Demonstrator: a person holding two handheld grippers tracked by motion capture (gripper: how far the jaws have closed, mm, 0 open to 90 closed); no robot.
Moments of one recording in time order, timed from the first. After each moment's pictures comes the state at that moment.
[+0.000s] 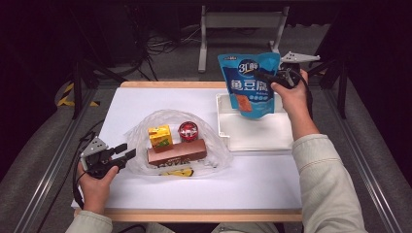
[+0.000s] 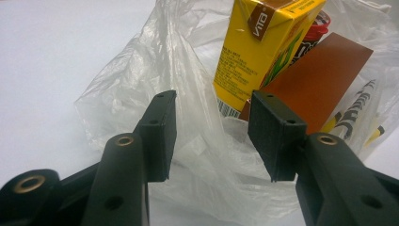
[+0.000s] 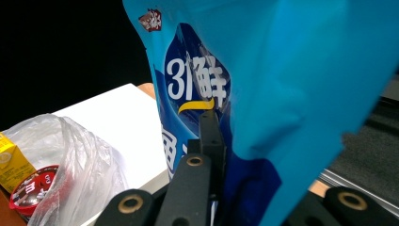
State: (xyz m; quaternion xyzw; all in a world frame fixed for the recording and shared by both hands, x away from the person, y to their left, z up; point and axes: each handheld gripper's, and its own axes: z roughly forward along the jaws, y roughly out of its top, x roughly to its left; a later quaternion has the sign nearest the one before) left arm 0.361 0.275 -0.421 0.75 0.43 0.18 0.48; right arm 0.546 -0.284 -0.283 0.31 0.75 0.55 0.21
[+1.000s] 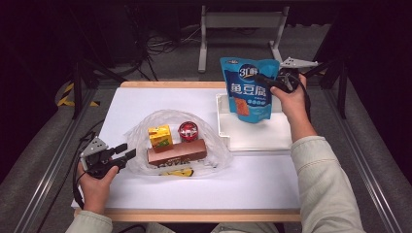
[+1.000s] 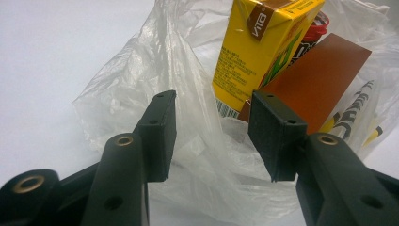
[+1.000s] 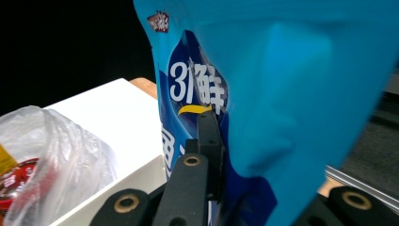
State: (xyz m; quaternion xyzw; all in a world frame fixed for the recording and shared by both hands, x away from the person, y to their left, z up) left arm 0.361 0.275 -0.421 0.74 0.43 0.17 0.48; right arm 0.551 -0.292 -0.304 0.32 0.74 0.55 0.21
